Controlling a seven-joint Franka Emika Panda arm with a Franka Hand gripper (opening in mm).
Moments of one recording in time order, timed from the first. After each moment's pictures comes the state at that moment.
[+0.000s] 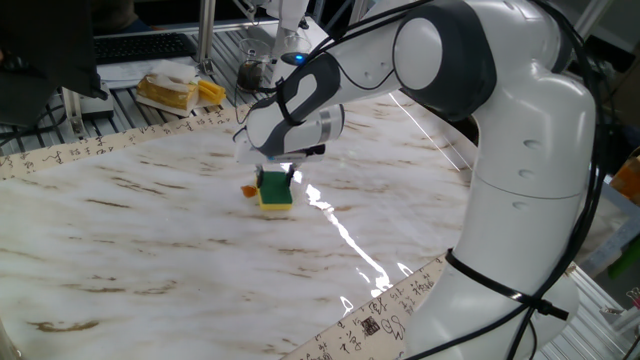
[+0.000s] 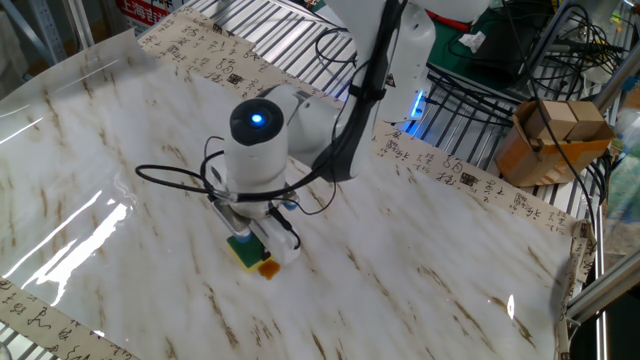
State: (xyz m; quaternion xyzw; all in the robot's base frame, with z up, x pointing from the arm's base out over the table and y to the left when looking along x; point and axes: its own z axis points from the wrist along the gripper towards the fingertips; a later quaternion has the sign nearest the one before) arm 0.541 -0.035 0.075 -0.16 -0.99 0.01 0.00
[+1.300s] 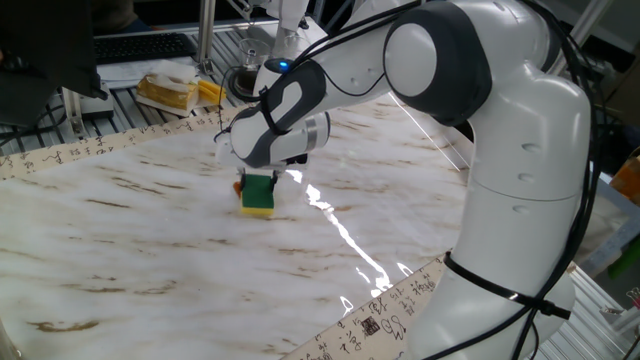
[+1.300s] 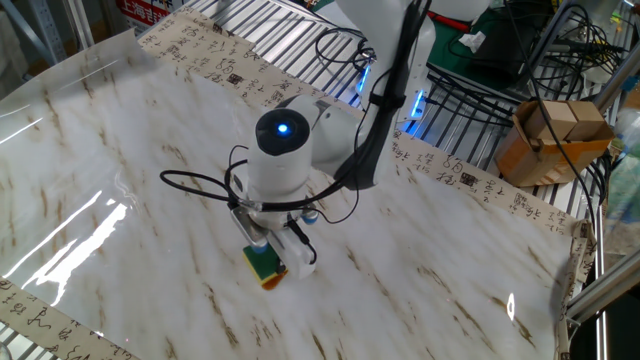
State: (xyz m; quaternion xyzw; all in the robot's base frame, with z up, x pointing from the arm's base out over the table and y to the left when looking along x) arm 0.543 0.004 0.073 -0.20 -0.98 0.00 -0.01
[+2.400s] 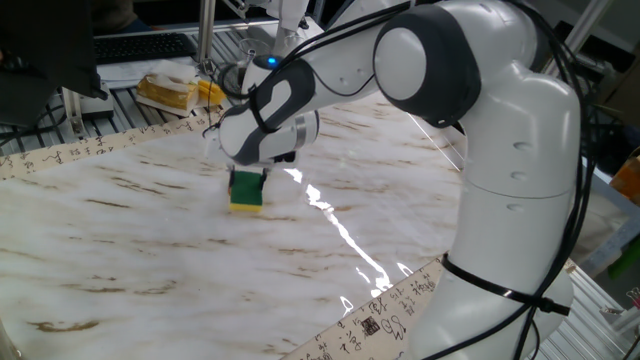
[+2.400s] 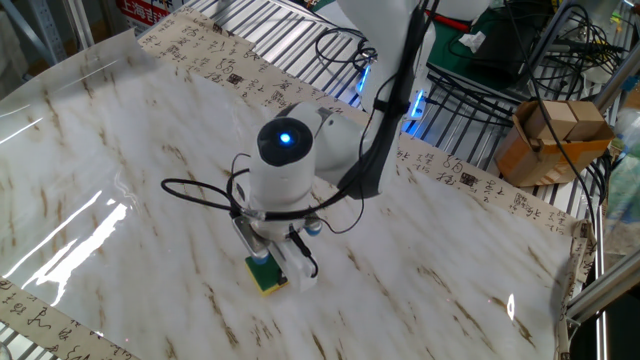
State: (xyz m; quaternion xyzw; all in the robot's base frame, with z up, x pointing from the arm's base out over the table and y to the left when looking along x) arm 0.560 0.021 0.072 -0.22 -0.97 0.00 -0.02
